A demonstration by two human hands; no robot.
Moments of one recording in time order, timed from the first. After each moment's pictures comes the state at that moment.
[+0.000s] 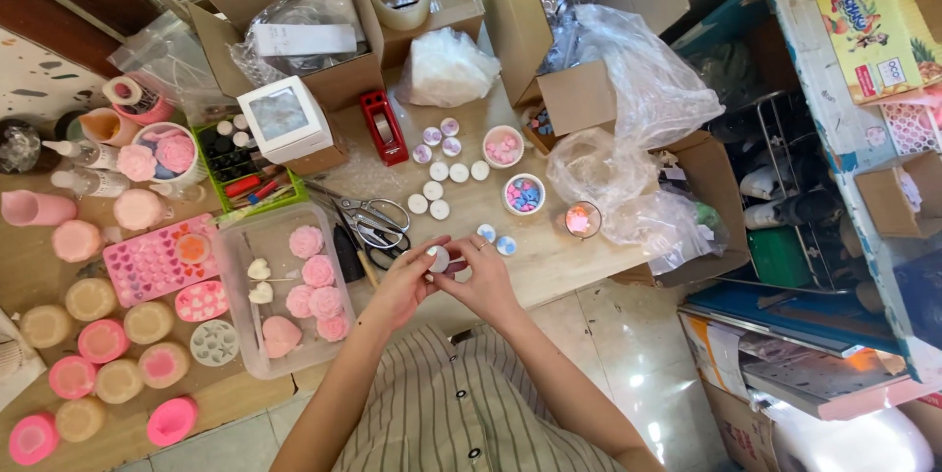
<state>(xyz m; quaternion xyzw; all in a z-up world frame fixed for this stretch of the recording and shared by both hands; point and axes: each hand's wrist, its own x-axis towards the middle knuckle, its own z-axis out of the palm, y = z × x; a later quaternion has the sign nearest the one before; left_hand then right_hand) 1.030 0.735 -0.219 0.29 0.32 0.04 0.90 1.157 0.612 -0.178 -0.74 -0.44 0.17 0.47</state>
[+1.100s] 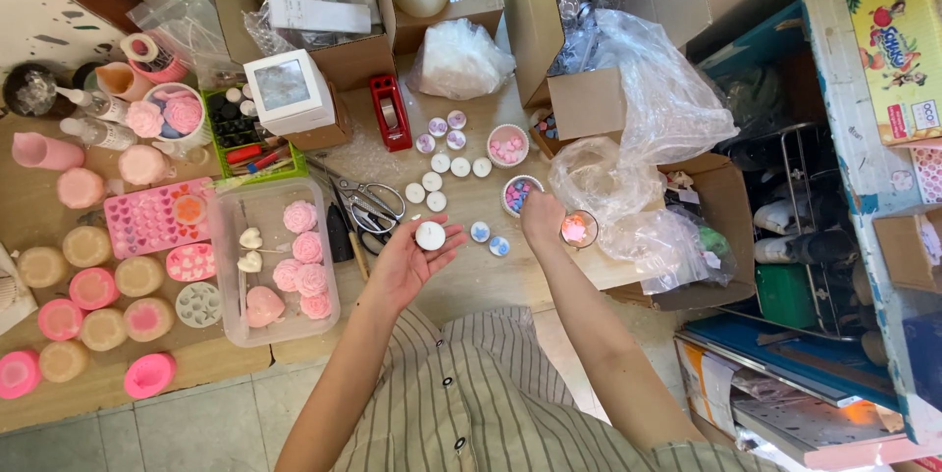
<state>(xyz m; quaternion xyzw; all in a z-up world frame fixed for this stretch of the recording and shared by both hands) 1.069 0.719 -0.186 0.18 0.38 0.13 0.90 1.329 0.613 -0.384 -0.92 -0.36 0.12 0.08</state>
